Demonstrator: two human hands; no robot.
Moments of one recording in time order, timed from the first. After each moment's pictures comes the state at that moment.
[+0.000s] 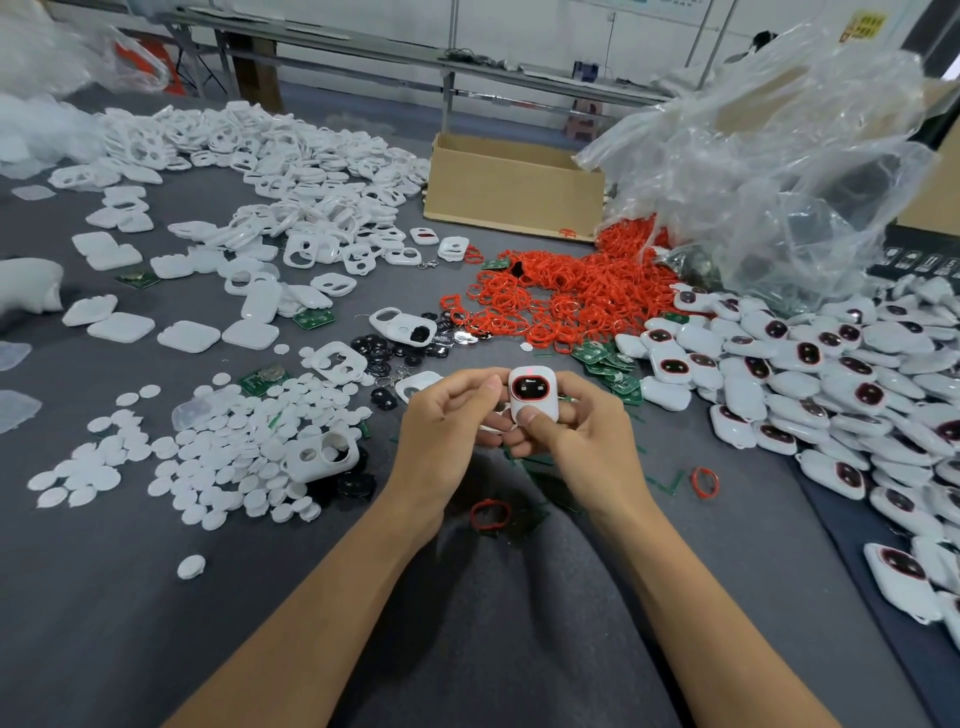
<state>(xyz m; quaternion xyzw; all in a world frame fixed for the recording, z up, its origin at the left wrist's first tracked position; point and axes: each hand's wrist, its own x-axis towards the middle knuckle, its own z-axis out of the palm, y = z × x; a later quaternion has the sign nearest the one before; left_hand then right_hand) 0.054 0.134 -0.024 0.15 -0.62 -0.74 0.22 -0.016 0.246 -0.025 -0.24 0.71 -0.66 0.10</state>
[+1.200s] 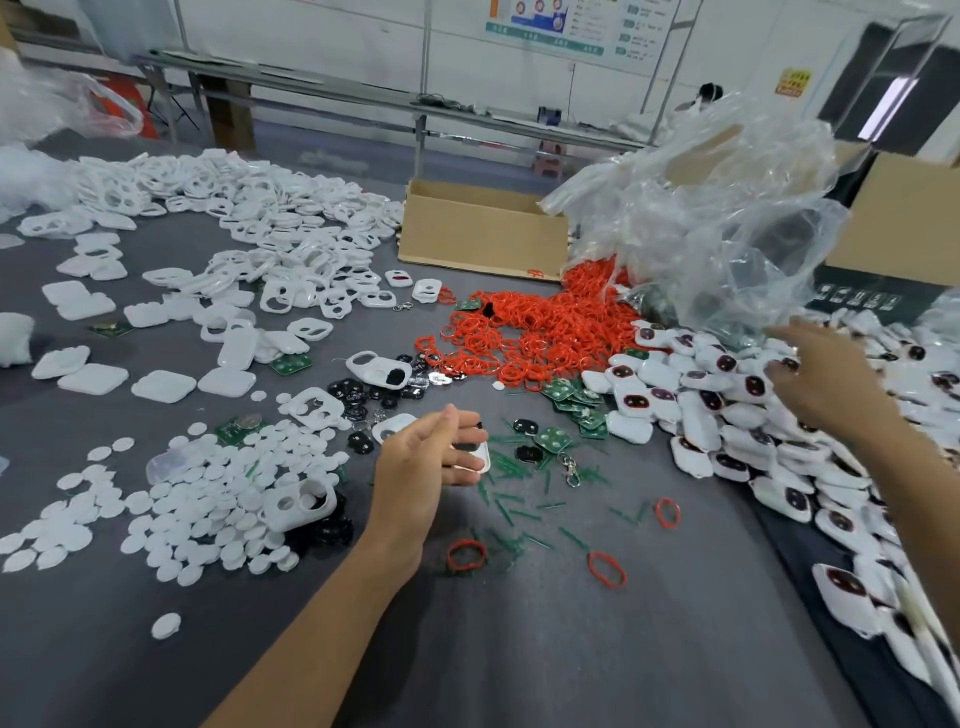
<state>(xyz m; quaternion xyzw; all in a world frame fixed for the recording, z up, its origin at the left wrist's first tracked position) 0.044 0.127 -0.032 0.17 -0.57 -0.77 0.21 -0.151 0.411 0.079 -0.14 0.97 -0.10 -0.14</state>
